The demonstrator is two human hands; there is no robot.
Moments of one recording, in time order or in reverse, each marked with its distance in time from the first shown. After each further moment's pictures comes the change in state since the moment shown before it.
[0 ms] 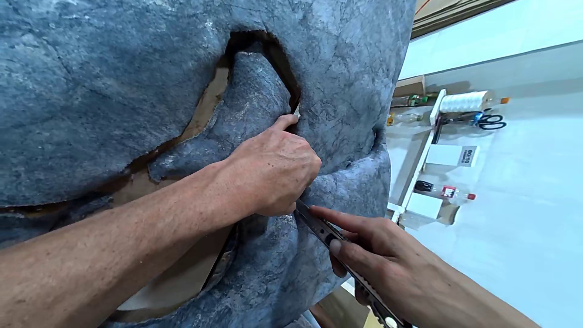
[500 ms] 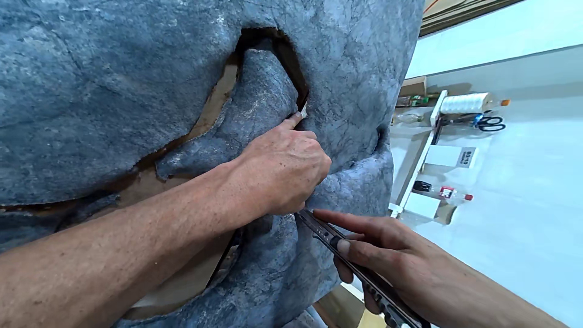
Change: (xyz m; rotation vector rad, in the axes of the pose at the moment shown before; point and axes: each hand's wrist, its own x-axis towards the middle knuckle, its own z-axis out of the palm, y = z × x) left_hand 0.001 0.001 -0.003 -0.030 0.005 -0.021; right_hand -0.001 -0.014 -0.005 0.187 -0.074 0.114
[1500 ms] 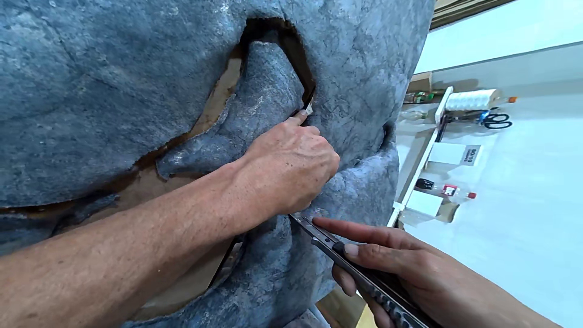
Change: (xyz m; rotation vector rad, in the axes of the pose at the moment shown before) left_hand 0.000 0.001 -0.001 -0.038 0.023 -0.028; right_hand -0.003 -0.004 0.011 0.442 -0.087 0.139
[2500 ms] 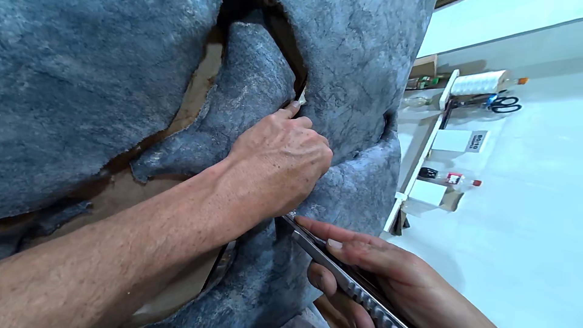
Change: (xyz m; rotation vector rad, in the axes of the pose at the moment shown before) left_hand 0.002 -0.002 0.008 0.050 0.068 0.005; right_hand 0.009 0.018 0.016 0.425 -0.113 -0.018
